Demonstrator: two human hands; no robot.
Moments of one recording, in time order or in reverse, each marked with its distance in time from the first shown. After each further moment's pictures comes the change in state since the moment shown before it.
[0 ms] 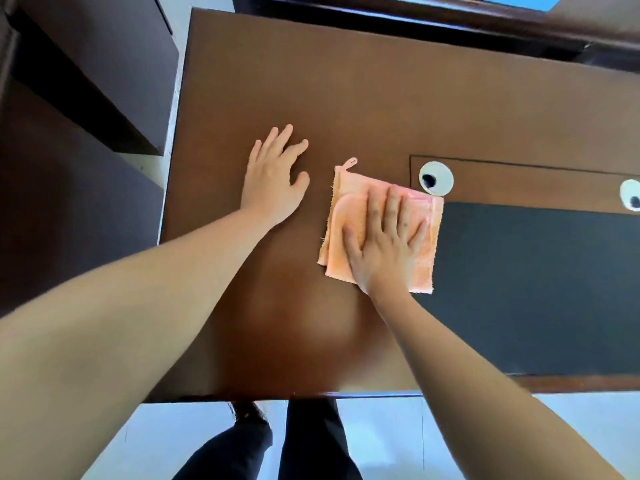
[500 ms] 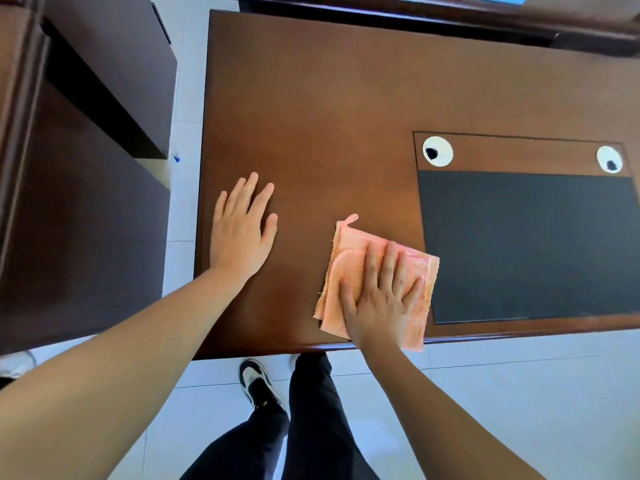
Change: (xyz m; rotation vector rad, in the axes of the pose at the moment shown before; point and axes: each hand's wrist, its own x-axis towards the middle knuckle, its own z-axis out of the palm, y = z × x) left_hand -0.147 -0.070 -0.018 0.216 0.079 0.017; right_hand -0.170 -0.032 0.025 -0.032 0.035 0.114
